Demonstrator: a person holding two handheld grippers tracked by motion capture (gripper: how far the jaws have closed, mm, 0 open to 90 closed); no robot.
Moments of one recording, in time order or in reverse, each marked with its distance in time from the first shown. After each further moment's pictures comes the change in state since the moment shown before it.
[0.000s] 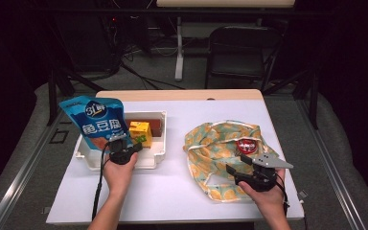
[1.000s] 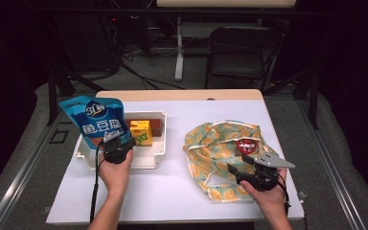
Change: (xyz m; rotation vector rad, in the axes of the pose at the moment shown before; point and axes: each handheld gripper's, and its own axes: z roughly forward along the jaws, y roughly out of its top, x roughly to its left) left arm 0.006 0.006 -0.022 -0.141 0.104 -0.025; right arm -0.004 0.000 -0.002 0.000 -0.010 0.007
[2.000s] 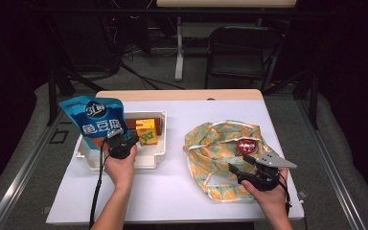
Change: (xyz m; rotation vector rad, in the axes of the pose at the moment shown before) left arm -0.006 0.000 0.024 -0.003 -0.014 -0.052; right arm -0.002 0.000 -0.002 -0.008 -0.001 0.007
